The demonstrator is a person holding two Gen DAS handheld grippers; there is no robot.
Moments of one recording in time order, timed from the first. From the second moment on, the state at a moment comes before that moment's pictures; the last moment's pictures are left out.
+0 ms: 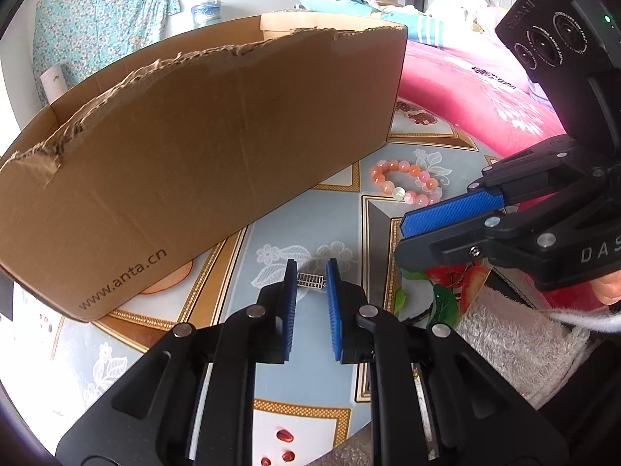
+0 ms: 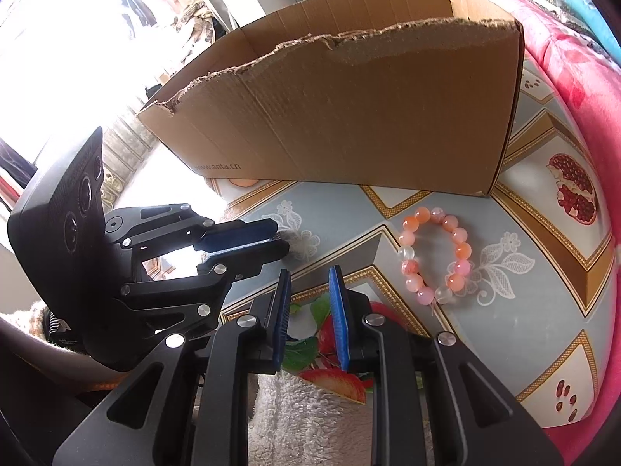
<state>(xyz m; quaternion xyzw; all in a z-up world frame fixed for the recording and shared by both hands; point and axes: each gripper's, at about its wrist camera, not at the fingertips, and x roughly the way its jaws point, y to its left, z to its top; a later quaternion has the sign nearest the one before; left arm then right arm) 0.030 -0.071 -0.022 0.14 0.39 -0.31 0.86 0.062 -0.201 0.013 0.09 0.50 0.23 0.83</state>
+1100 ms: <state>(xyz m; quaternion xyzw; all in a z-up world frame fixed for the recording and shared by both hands) 0.062 -0.050 -0.015 0.08 0.48 -0.21 0.85 0.099 -0.206 0.008 0.05 0.53 0.14 0.84</state>
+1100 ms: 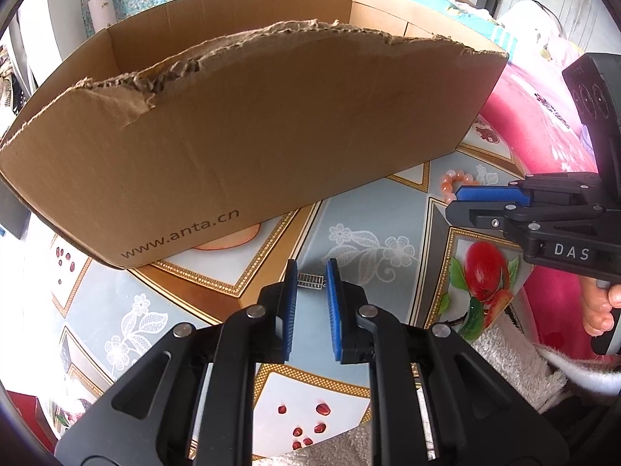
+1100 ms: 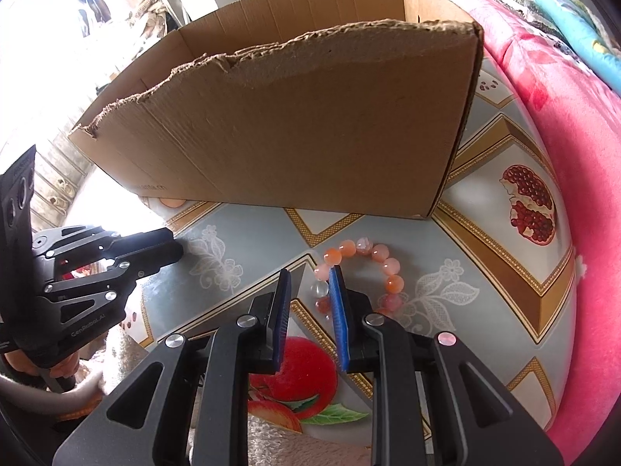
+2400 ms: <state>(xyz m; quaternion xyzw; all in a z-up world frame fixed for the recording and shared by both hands) 0.057 -0.049 -0.013 0.08 0.47 -0.21 0.85 0.097 -0.231 0.004 0.17 0.51 0.14 0.83</state>
